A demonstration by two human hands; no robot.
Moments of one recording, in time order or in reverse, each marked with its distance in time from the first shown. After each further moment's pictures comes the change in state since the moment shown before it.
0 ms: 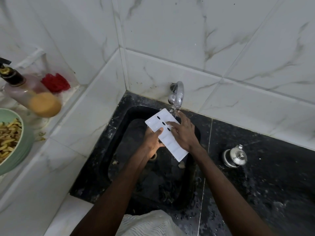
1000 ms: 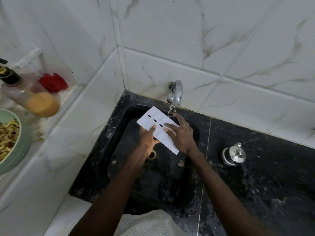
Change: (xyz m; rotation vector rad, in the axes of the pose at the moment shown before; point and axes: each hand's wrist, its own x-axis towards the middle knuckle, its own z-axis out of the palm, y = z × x) left_hand 0.008 0.001 -0.012 -0.092 0.174 0.052; right_hand -0.012 -0.002 0.013 0.039 -0.010 0.074
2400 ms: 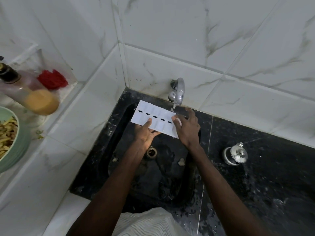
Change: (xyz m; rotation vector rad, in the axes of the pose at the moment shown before) left_hand 0.013 0.014 -0.004 -0.232 0.020 0.015; right_hand 0.014 -0.001 -0.009 0.141 0.186 0.199
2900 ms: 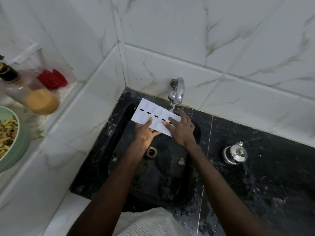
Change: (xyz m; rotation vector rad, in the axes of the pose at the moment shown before) left_hand -0.006 0.004 0.002 0.024 -0.041 -0.011; right_hand 0.001 -0.009 0.008 -0.125 -0.195 -0.060
